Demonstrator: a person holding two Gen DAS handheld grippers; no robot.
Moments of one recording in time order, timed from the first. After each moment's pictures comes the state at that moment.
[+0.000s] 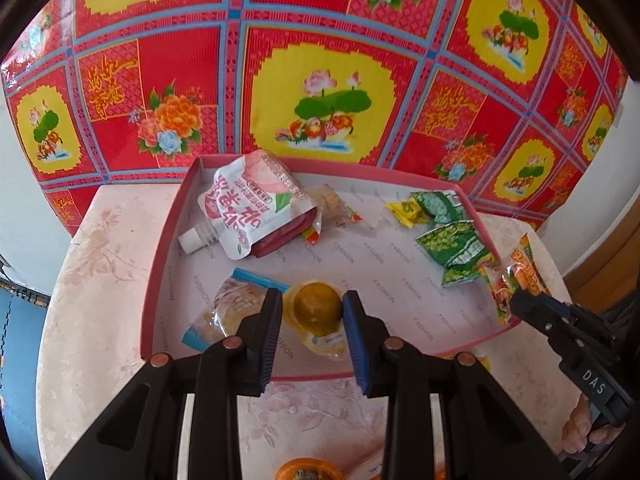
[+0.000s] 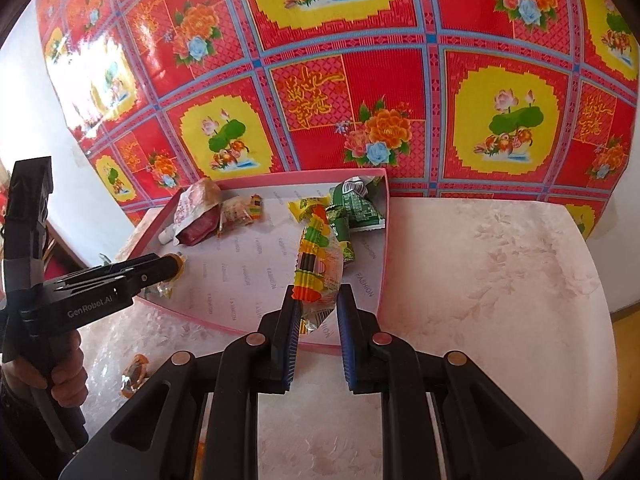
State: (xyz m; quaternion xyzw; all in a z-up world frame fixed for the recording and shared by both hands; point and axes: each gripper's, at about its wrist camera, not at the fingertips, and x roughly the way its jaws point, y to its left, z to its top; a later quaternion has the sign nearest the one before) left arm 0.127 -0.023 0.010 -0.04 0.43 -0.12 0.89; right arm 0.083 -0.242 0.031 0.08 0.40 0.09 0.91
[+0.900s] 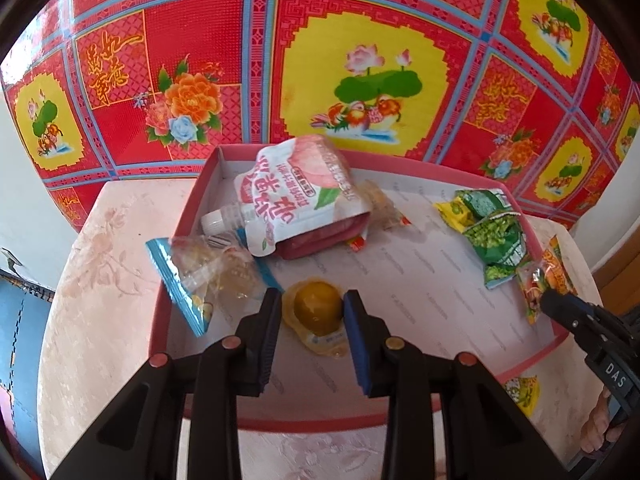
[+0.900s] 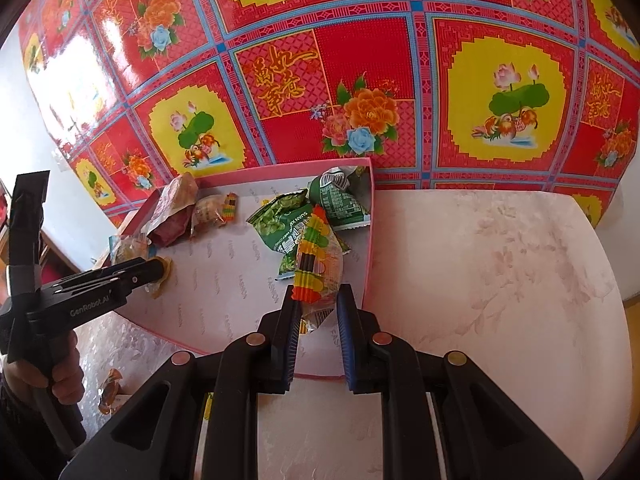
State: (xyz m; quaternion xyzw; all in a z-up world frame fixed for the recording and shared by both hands) left arm 0.155 -0.015 -0.013 -0.03 0.44 -0.08 0.89; right arm 0.107 -0.251 0.015 0.09 0.41 0.08 0.90
